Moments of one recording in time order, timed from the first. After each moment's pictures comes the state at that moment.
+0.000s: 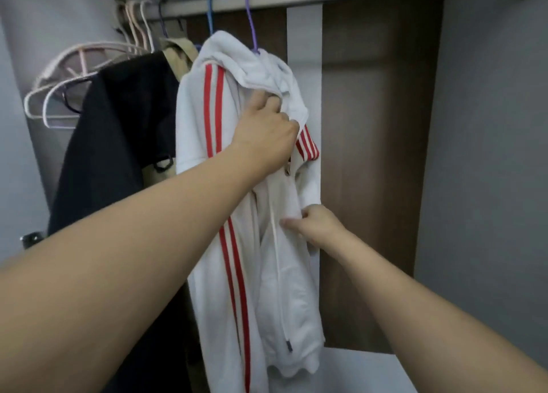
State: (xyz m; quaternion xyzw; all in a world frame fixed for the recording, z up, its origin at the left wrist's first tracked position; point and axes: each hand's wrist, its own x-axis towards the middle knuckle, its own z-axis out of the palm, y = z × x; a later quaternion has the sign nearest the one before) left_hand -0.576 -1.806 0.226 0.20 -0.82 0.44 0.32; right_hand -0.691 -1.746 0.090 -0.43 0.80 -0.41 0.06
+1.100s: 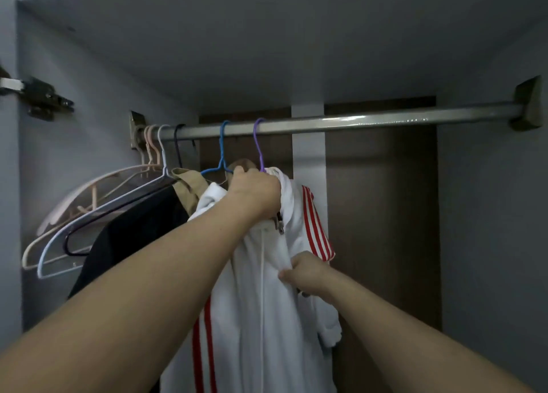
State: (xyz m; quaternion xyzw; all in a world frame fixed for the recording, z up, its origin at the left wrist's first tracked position) left_hand -0.613 -1.872 0.352 0.31 -0.87 0.30 0.25; right_hand -0.712 -1.801 0.228 -0.46 0.81 -0.34 0.12
